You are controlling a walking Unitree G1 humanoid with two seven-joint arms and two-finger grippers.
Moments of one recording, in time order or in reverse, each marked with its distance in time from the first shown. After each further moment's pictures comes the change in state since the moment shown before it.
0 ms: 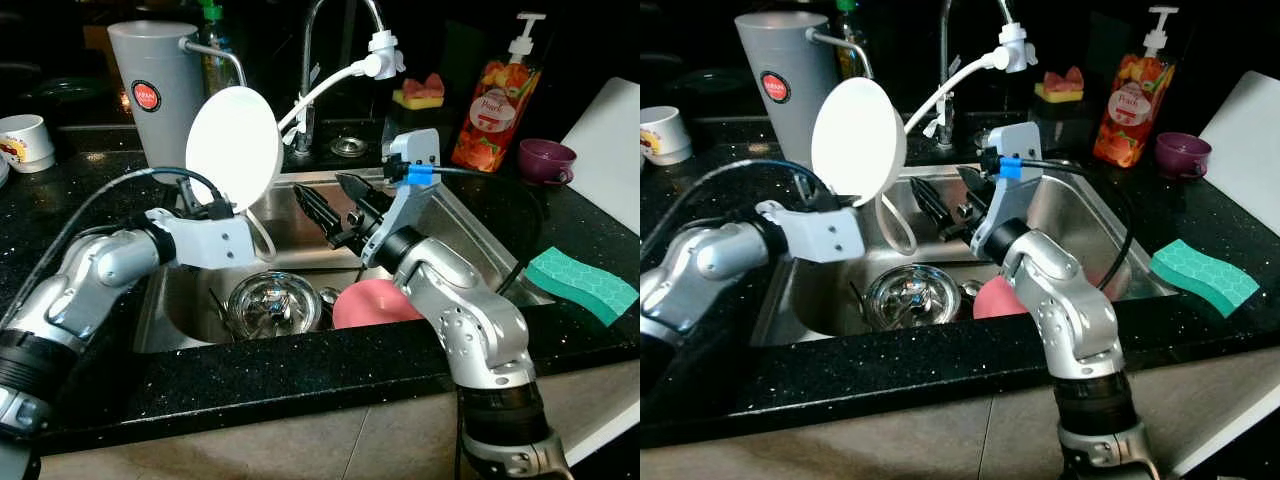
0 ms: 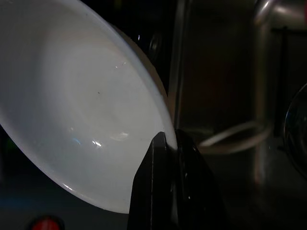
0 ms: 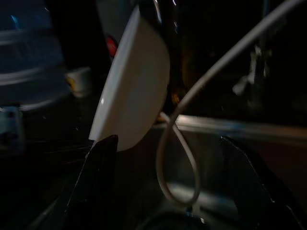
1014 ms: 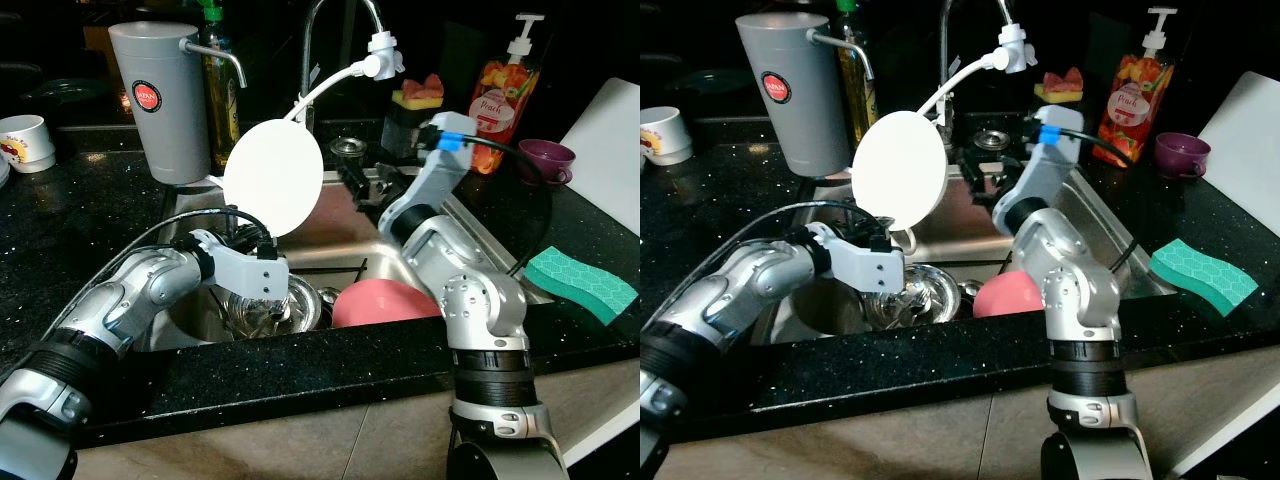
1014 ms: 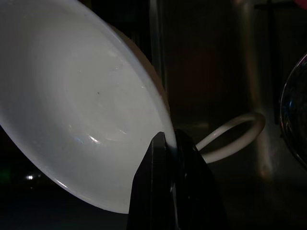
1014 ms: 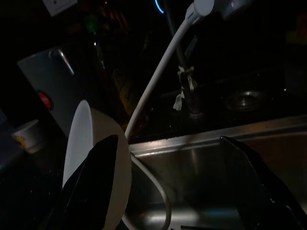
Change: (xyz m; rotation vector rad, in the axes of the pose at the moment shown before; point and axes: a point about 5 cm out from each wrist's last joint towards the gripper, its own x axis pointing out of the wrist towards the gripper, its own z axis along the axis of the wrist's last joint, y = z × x) left arm 0.024 -0.032 -0.001 0.159 0.029 -0.056; right arm 0.008 -0.033 0.021 0.156 -0.115 -0.239
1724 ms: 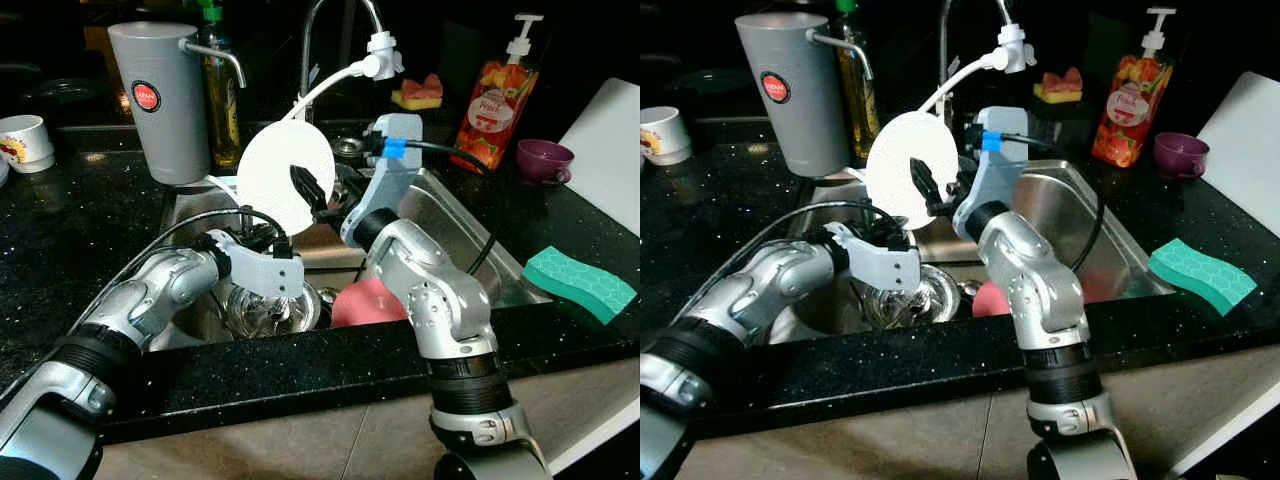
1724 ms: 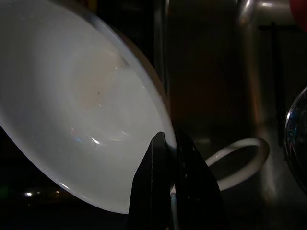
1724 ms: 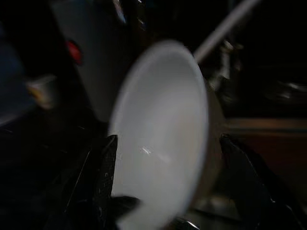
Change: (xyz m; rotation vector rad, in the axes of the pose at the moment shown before) left arm 0.020 0.000 0.016 -0.015 -0.046 0.029; right arm 0.009 0.033 -0.030 -0.157 0.123 0.077
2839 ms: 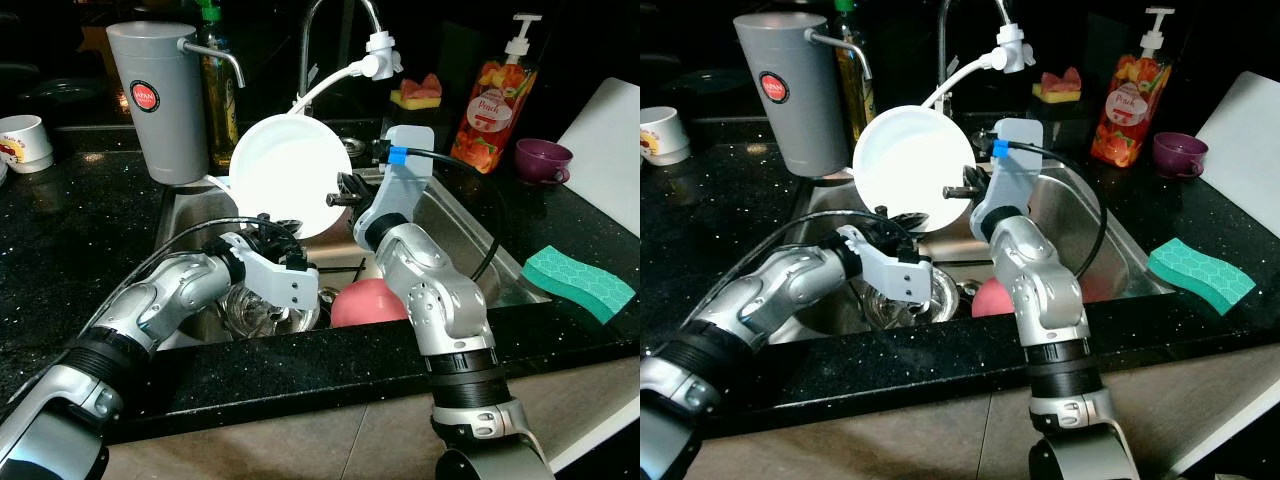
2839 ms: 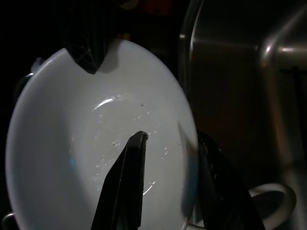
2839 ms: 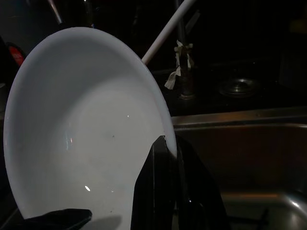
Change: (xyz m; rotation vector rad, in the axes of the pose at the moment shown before) left arm 0.001 0.002 0.021 0.025 -0.137 0.112; right arm 0.001 -0.019 -0.002 -0.005 -0.028 -0.146
